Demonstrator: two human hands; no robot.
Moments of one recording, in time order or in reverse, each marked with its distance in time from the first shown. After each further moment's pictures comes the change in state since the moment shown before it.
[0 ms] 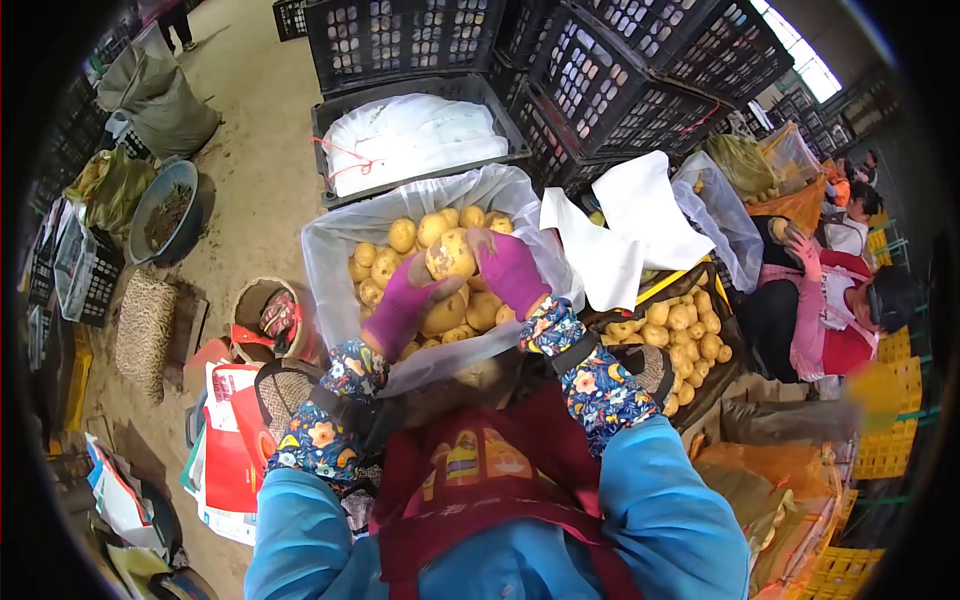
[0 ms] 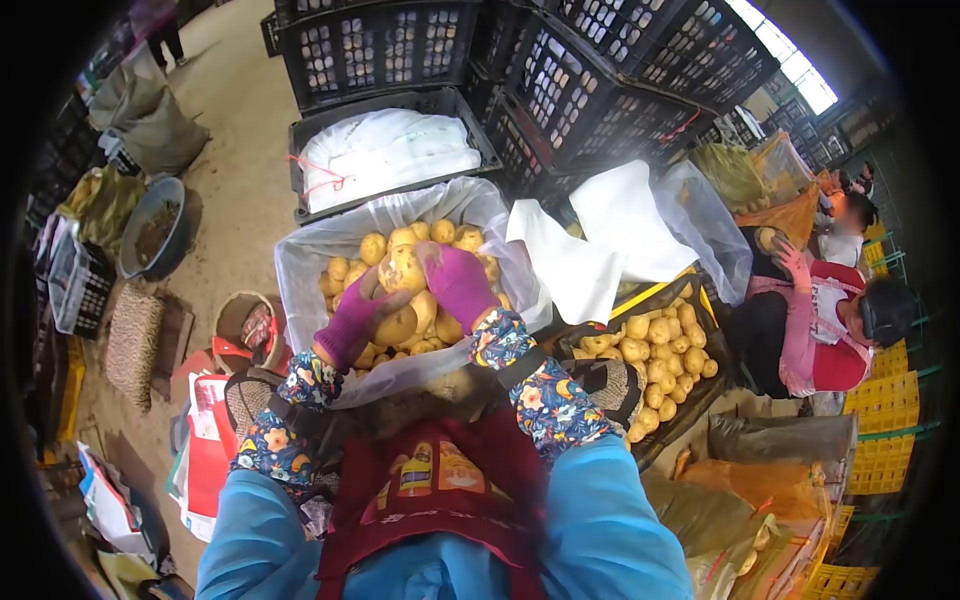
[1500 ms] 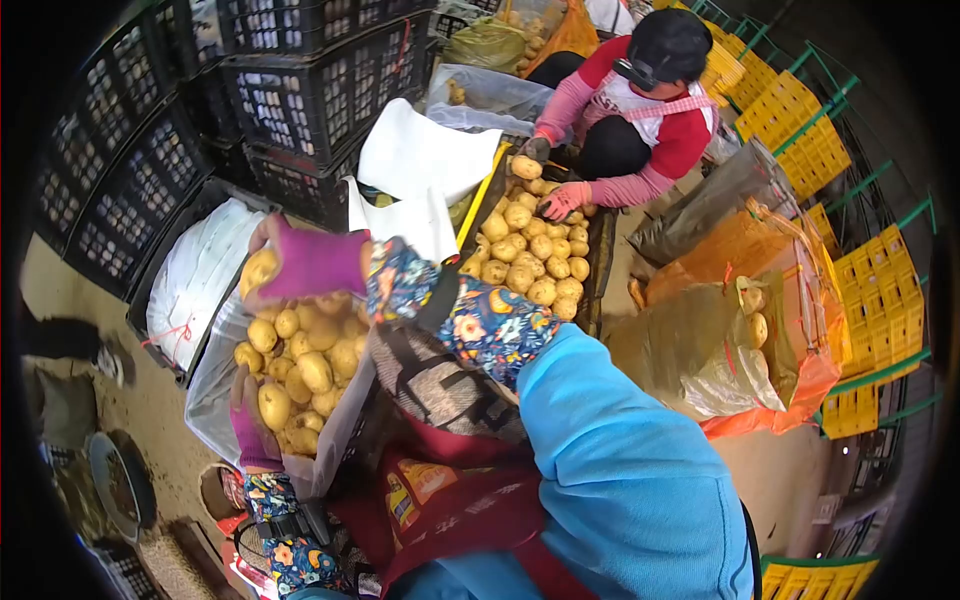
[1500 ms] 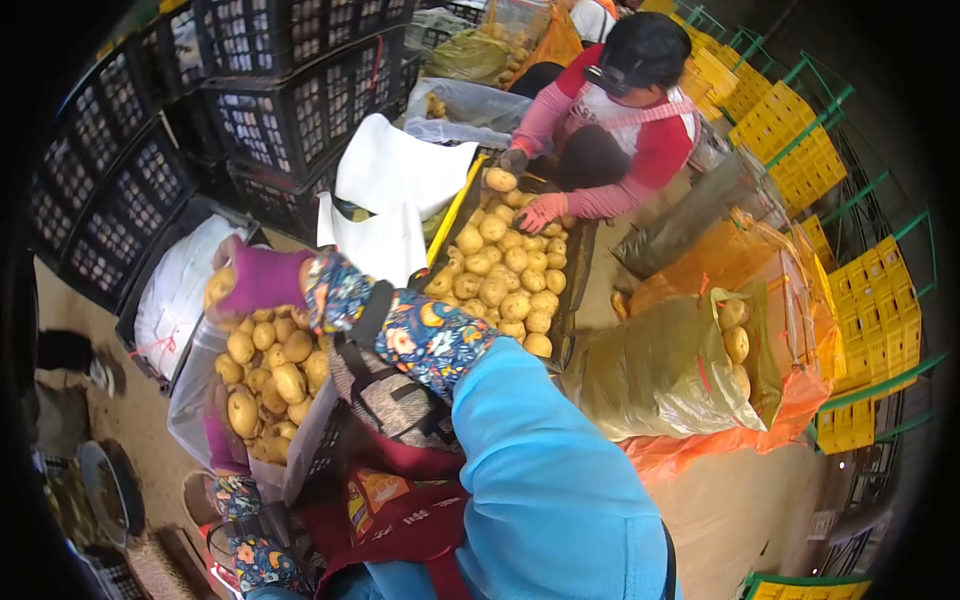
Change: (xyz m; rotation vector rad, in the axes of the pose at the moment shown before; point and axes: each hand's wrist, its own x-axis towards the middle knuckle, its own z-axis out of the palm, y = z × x) left_hand 0.007 -0.031 -0.013 0.190 -0.006 0.006; right_hand 0.000 -0.076 -0.160 0.344 -0.122 0.267
